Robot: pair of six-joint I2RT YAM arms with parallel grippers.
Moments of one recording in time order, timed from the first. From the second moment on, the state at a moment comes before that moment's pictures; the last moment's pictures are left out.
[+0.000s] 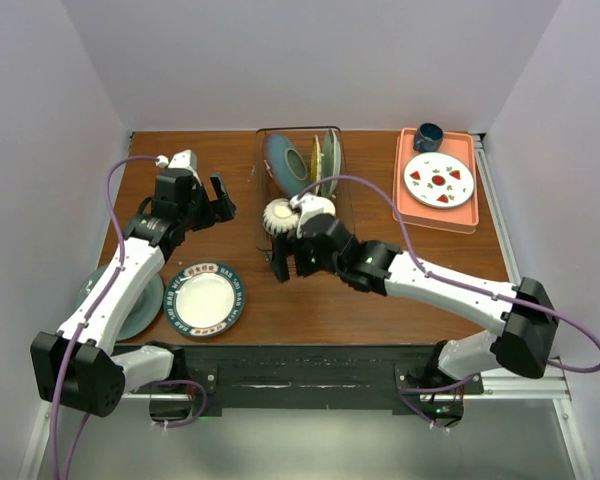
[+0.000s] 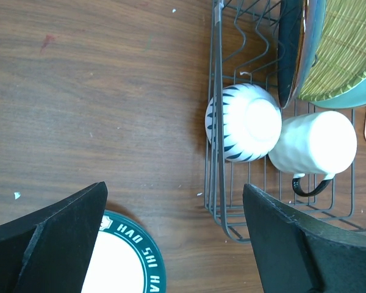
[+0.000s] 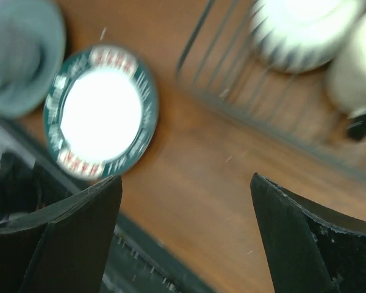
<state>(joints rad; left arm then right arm) -0.24 1.19 1.03 -0.50 -0.06 -0.49 1.00 1.39 1.13 -0.32 0.18 0.51</state>
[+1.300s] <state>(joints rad) -0.24 1.07 1.01 -0.52 0.05 -0.49 1.24 1.96 1.15 0.05 0.25 1.13</state>
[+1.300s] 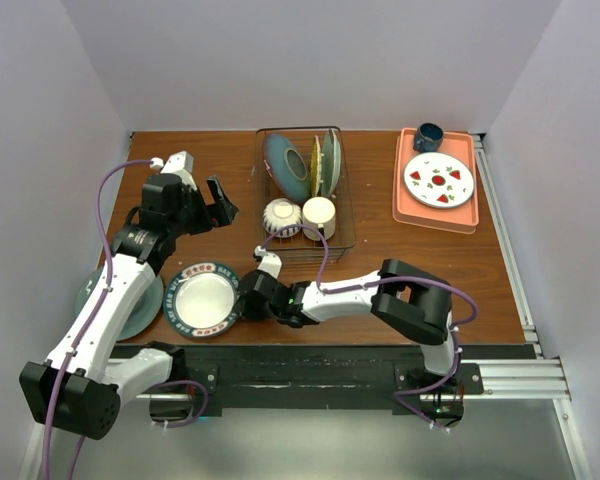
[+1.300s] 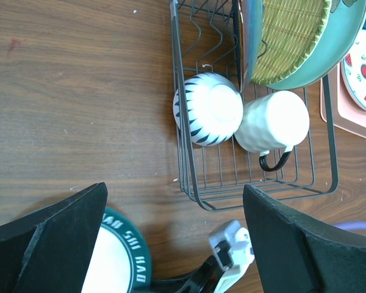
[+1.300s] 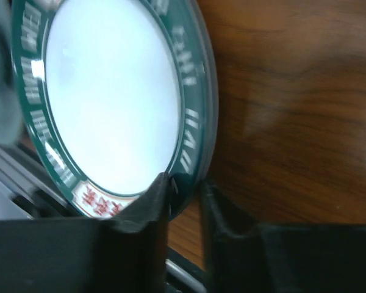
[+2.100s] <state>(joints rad) -0.24 1.03 0.90 -0.50 0.06 -0.50 1.14 1.67 0.90 -0.09 0.33 1.24</state>
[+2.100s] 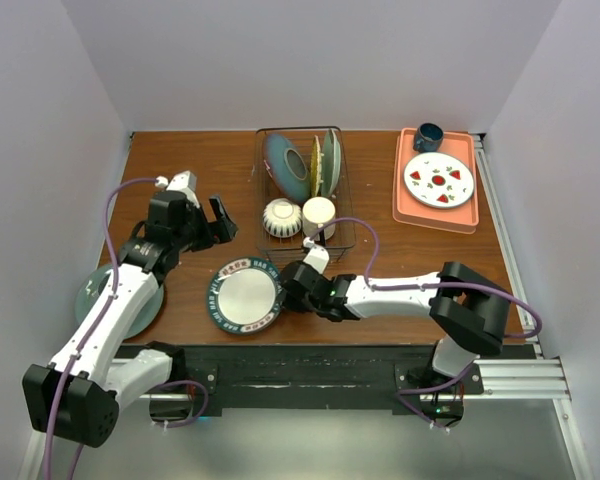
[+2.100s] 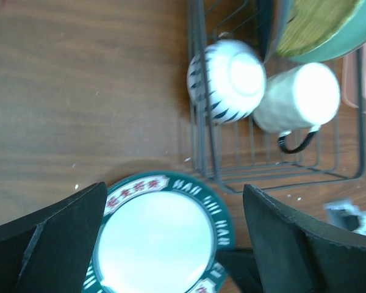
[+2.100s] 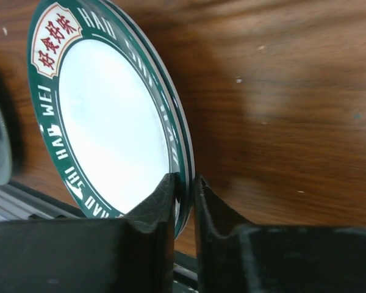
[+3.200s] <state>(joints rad) -0.24 0.98 0.54 -0.41 0.10 -0.63 1.10 1.62 0.93 -0.41 0.38 1.06</state>
